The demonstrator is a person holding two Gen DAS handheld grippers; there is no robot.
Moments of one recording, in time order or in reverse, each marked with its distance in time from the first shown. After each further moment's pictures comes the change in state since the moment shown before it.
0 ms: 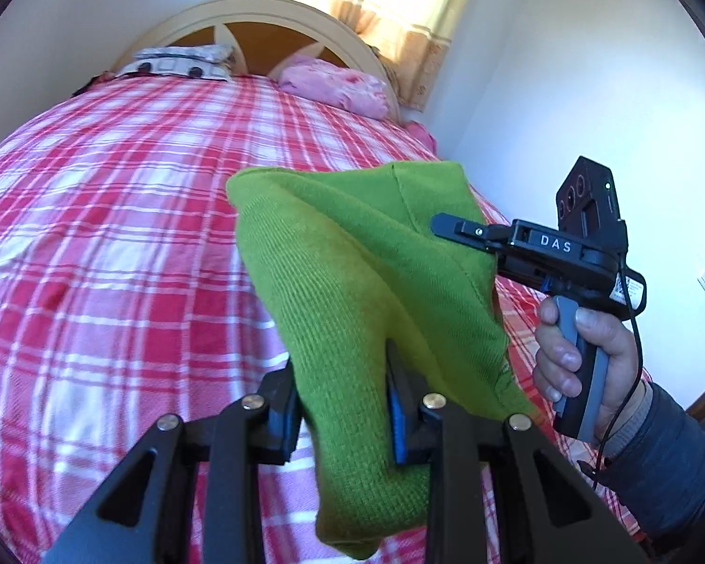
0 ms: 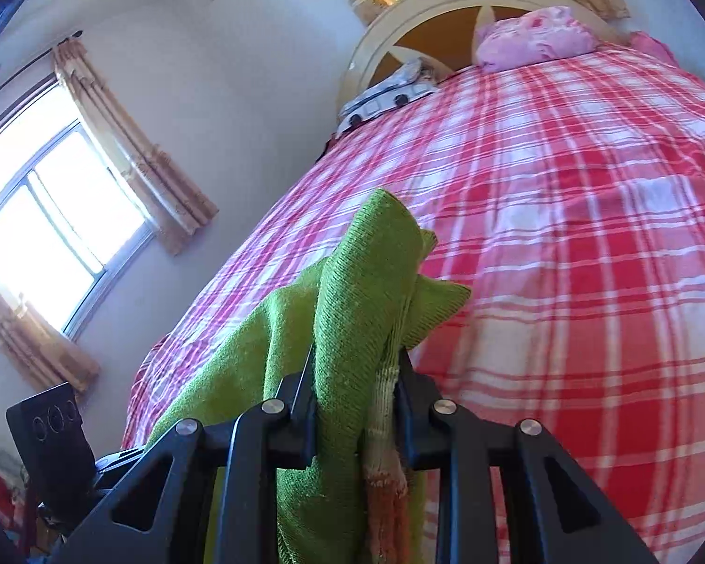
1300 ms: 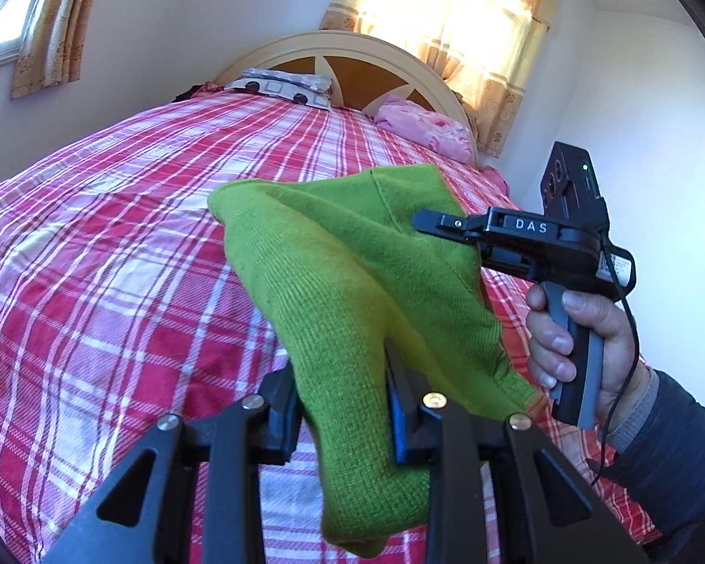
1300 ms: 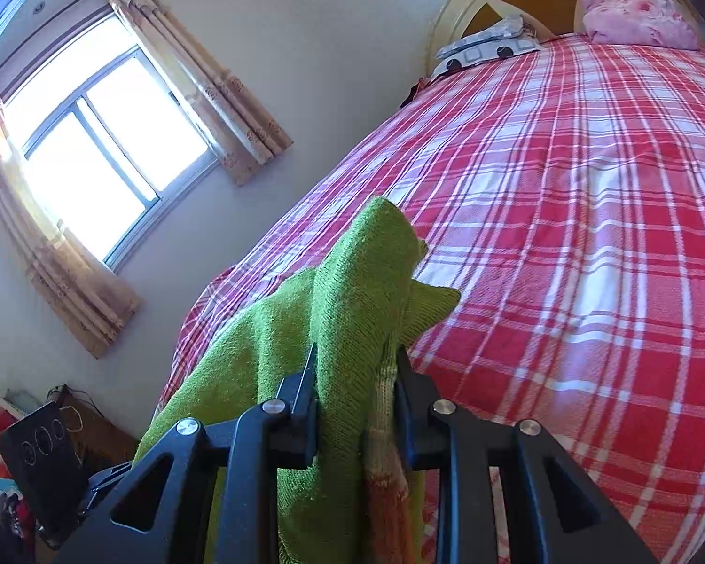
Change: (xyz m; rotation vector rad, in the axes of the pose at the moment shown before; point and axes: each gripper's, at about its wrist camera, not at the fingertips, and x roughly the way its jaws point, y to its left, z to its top) left arm -0.113 0.093 -0.071 -0.119 -0.122 0.193; right arm 0.106 0.156 -0.051 -0.126 0.161 0.150
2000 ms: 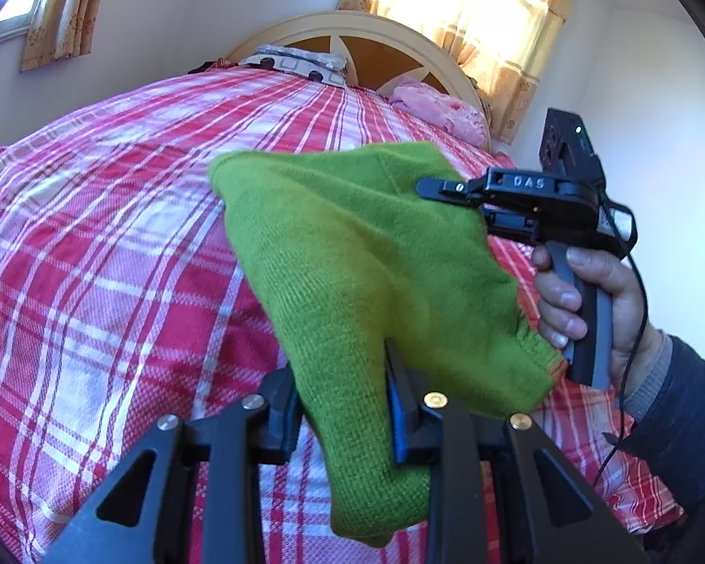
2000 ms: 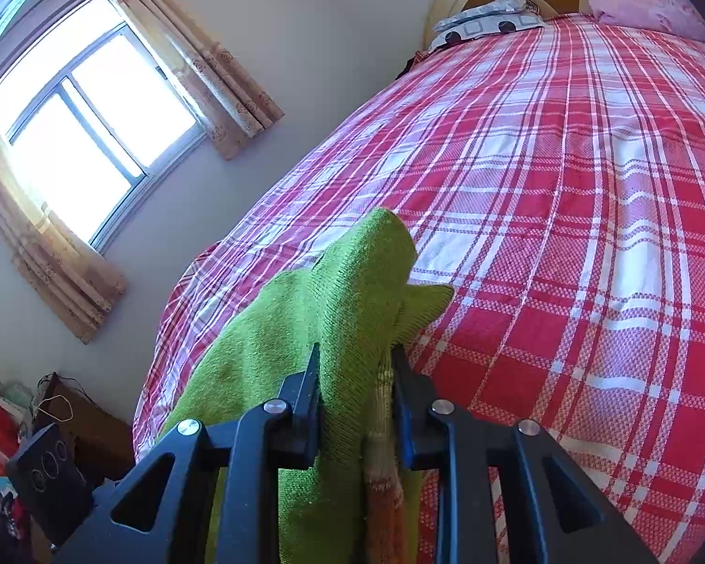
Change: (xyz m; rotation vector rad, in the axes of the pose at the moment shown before) left arm 0.010 0.033 -0.035 -0.027 0.063 0.012; right arm 0.046 -0.002 -0.006 0.009 0.071 -0.038
